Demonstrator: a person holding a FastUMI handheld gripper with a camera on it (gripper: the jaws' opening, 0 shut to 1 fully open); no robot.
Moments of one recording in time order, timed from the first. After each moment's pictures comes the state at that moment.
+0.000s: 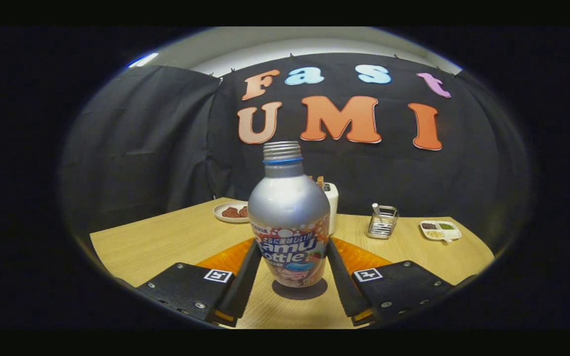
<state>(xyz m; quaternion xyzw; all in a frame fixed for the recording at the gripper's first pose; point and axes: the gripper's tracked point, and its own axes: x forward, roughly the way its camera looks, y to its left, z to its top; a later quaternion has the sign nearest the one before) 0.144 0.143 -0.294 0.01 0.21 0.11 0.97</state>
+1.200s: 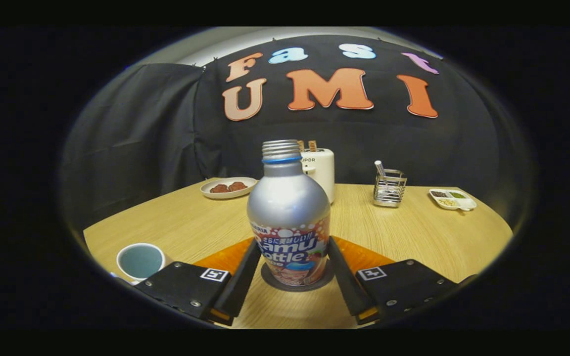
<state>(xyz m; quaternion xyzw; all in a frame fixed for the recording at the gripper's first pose) 0.140 0.137 -0.374 0.02 0.28 0.10 0.95</state>
